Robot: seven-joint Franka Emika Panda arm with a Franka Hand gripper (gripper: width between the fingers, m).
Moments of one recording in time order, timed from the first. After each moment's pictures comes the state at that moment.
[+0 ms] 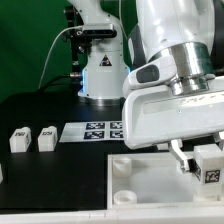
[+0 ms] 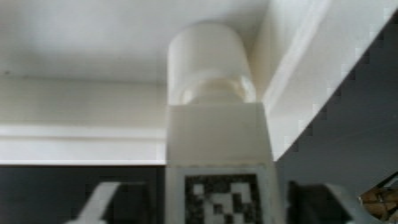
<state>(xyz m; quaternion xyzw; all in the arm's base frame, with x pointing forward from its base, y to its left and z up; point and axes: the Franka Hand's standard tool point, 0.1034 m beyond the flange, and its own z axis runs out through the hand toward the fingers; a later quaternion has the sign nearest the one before) 0.621 0.118 0.065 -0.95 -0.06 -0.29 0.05</state>
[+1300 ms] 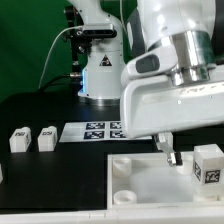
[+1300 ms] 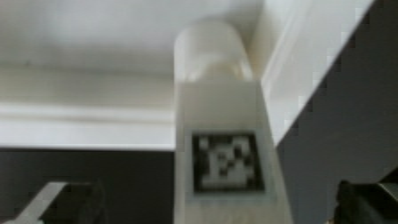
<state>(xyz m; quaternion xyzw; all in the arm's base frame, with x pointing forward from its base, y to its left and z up) 0.624 0.114 0.083 -0.96 -0.07 -0.26 0.05</state>
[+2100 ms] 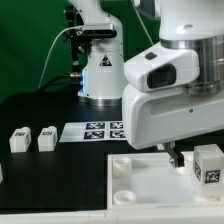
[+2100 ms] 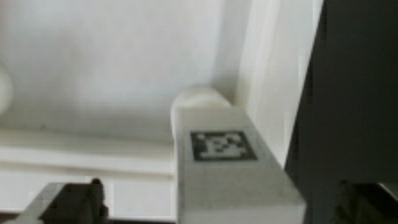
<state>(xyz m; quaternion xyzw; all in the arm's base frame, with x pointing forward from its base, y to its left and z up) 0.631 0.114 0.086 -0.99 -0.08 0.07 0.07</state>
